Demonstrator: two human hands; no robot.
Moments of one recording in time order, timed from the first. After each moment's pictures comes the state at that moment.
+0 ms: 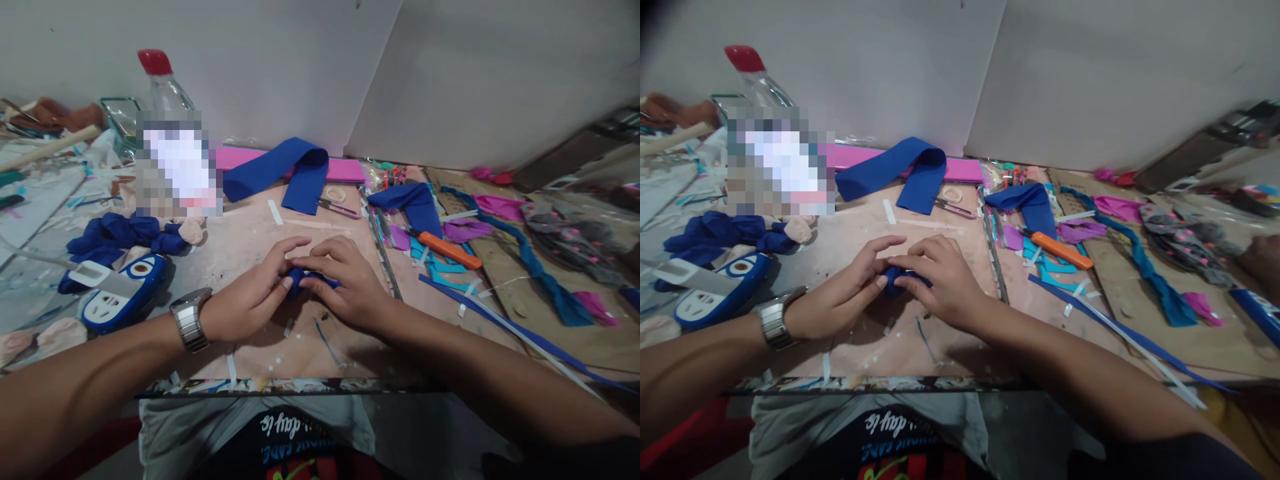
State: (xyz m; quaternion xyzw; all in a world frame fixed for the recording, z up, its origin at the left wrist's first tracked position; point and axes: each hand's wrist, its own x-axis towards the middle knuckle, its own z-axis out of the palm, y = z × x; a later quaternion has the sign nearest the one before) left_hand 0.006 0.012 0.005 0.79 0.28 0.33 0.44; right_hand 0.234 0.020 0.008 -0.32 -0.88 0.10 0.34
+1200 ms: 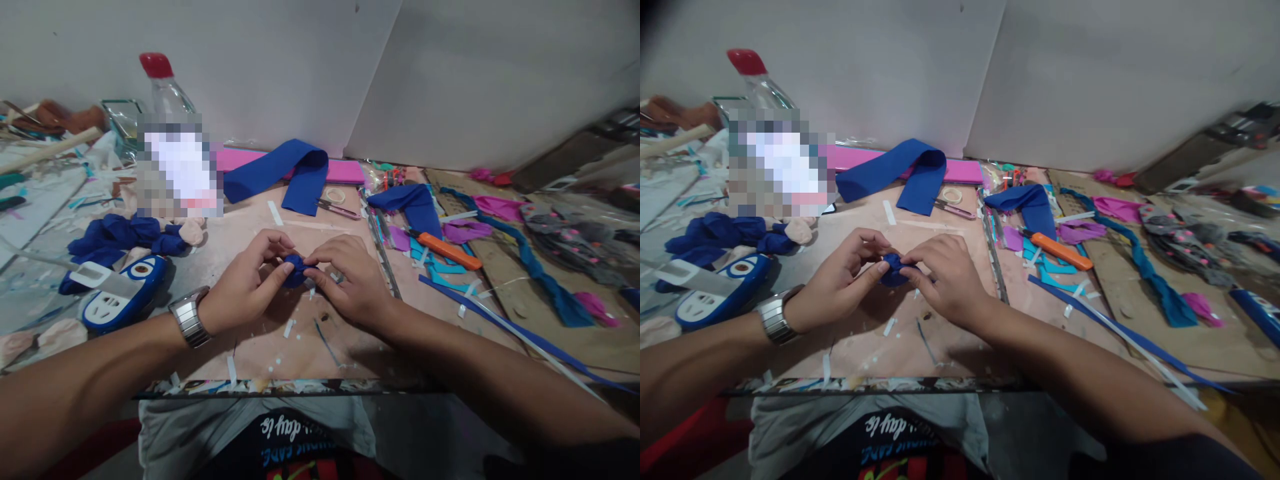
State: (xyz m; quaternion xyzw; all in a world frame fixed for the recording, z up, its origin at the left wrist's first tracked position) left_hand 0.010 0.019 -0.003 0.71 0.34 0.43 0.45; right_hand 0.234 0.021 0.013 -0.36 -0.85 0.09 0.36
